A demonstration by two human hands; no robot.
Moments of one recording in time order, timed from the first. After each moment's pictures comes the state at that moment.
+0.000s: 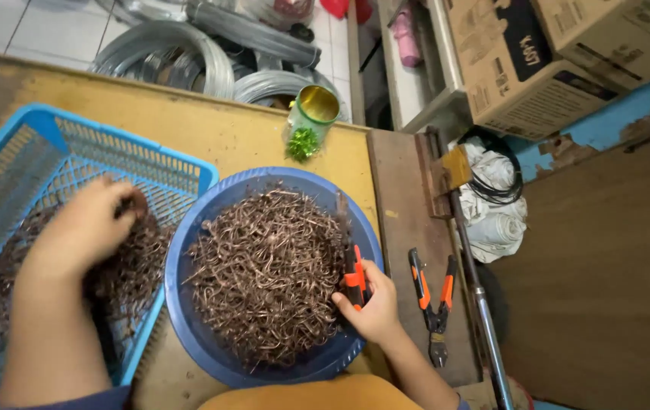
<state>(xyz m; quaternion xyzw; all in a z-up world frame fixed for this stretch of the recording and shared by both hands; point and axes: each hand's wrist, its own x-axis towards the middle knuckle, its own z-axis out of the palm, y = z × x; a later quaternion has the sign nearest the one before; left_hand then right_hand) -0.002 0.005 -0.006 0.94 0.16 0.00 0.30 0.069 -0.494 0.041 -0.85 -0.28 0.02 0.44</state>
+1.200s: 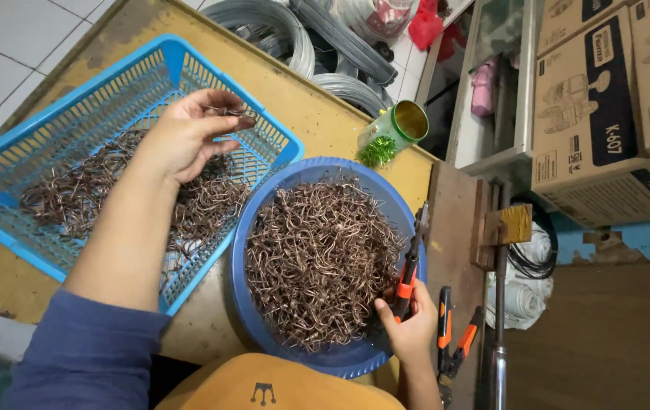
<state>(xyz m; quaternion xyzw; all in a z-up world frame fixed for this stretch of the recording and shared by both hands) 0.001 -0.013 0.034 0.45 0.21 0.18 0.85 0.065 -0.495 0.038 -0.87 -0.23 0.04 0.44</state>
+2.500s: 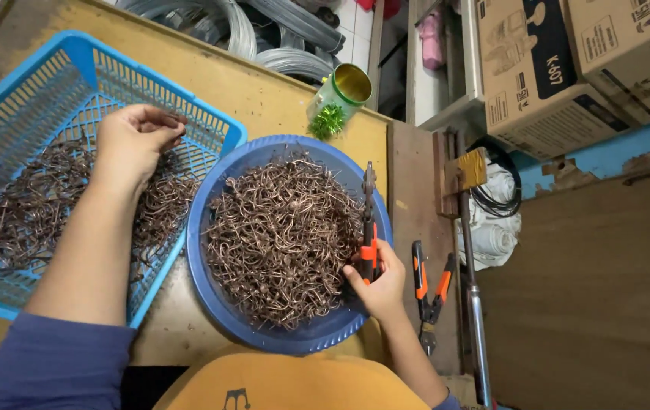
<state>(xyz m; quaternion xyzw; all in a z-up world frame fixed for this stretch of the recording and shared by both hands) 0.038 -0.019 -0.048 0.57 0.23 0.28 0.74 0.082 -0.510 0.010 -0.83 -0.24 0.01 0.50</state>
